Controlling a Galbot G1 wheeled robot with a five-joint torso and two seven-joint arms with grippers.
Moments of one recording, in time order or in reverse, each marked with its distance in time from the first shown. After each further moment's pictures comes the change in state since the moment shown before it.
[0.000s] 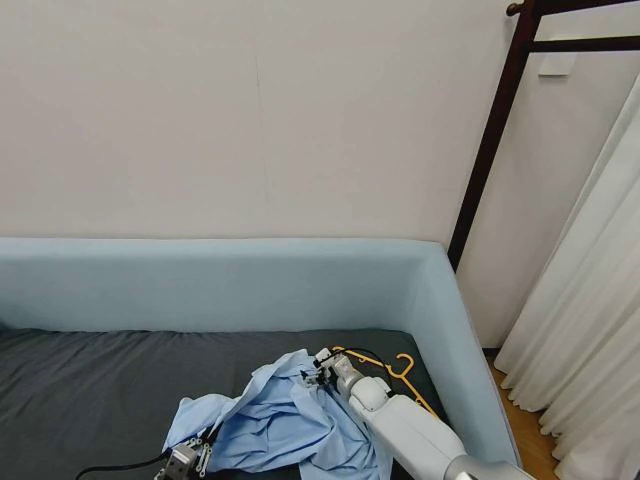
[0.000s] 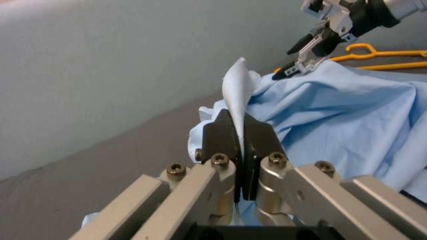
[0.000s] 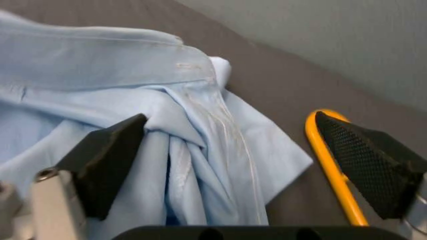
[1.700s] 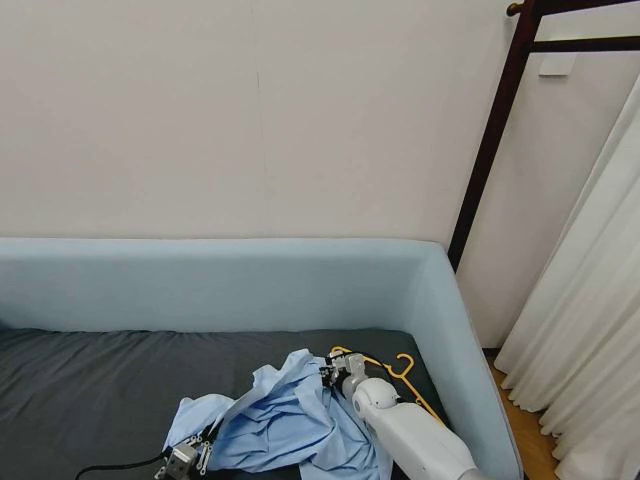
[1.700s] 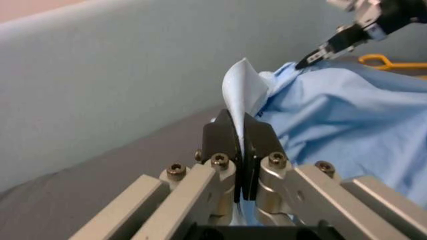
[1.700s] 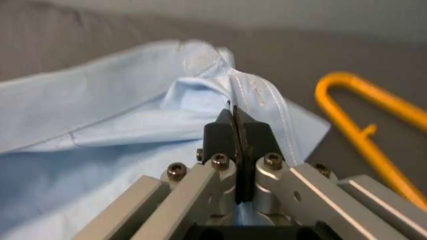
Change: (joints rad) left arm 0.003 -0.008 -0.021 -0.034 0.000 0.011 -0.046; right arm -0.088 -0.067 0.106 0.230 0.204 -0.090 0.066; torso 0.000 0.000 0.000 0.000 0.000
